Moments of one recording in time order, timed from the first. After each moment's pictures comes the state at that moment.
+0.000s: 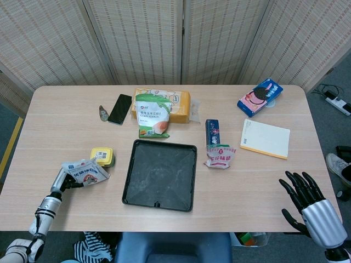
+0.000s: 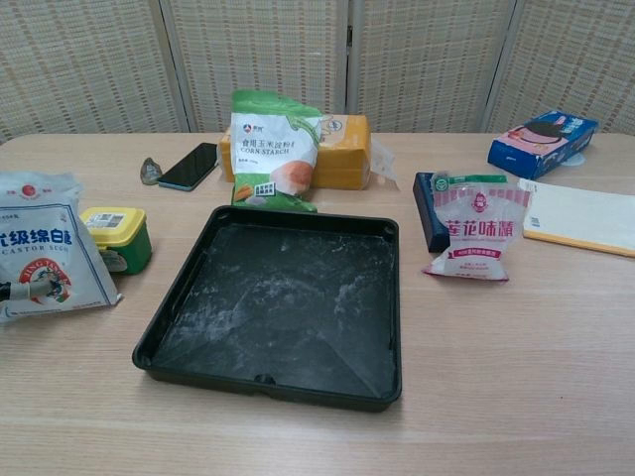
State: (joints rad) left arm -0.41 -1.75 -0.02 -0.61 1.47 1.00 -1.30; right arm 0.00 -1.09 -0.07 -1.57 -1.92 1.75 0.01
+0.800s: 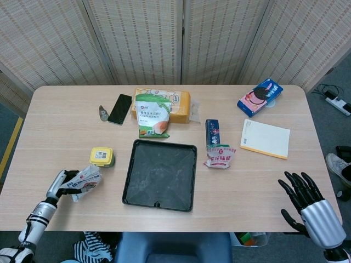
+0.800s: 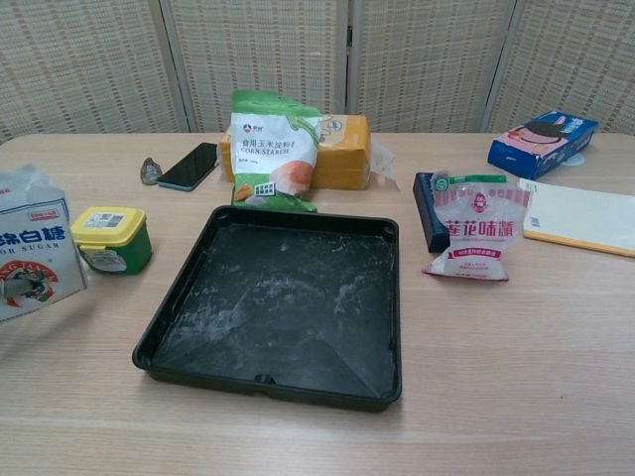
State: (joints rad) left arm -0.38 -1.44 -0.02 -1.16 1.43 0.99 -1.07; right arm 0.00 -1.10 -0.07 -1.57 -1.93 1.74 0.00
